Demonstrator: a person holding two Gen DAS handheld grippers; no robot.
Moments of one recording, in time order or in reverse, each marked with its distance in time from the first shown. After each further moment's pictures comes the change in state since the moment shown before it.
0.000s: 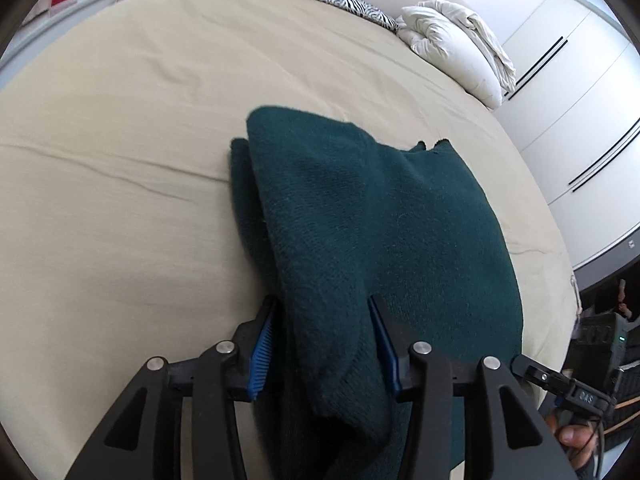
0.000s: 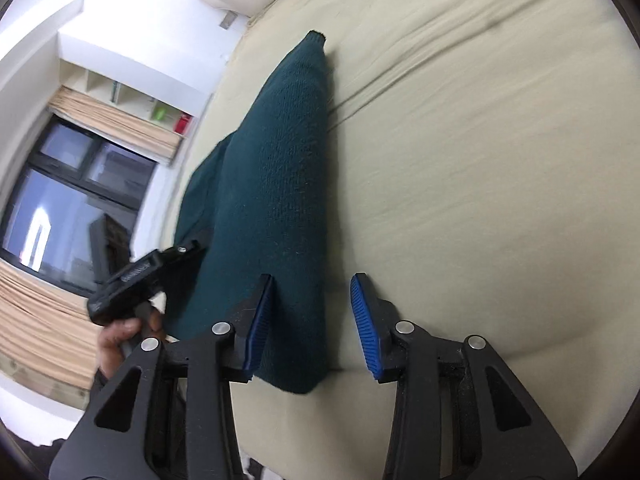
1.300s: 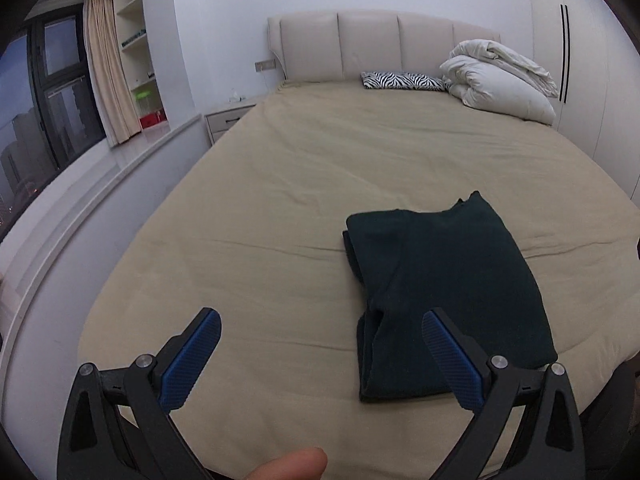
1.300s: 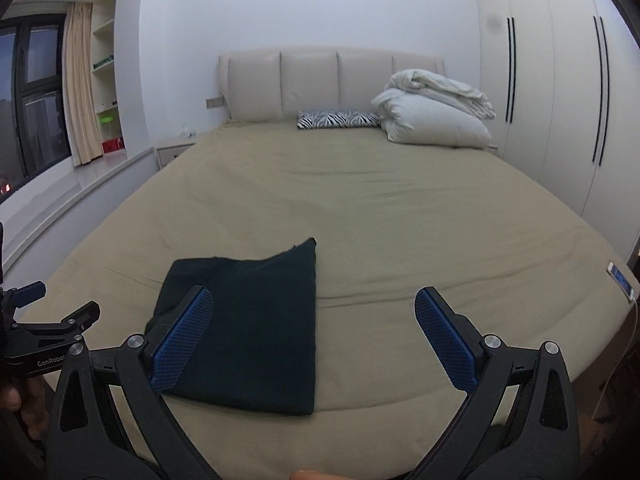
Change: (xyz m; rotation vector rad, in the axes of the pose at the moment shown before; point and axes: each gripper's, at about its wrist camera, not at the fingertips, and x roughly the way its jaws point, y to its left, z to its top) left arm -0.120 -0.062 -0.075 0.159 -0.316 0.503; right arm -0.084 0.141 -0.043 -0.404 -0.479 -0.536
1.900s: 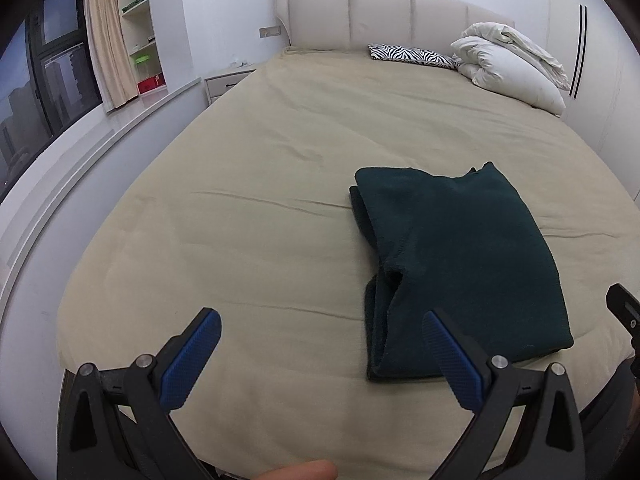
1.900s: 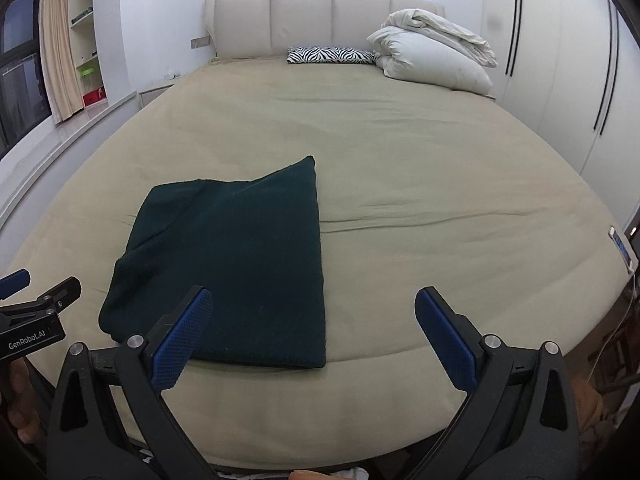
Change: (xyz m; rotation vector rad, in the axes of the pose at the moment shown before) left arm 0.015 0.016 -0.014 -0.049 0.099 -0.020; right arm 0.038 0.026 -0.027 -0.024 0.197 -0.029
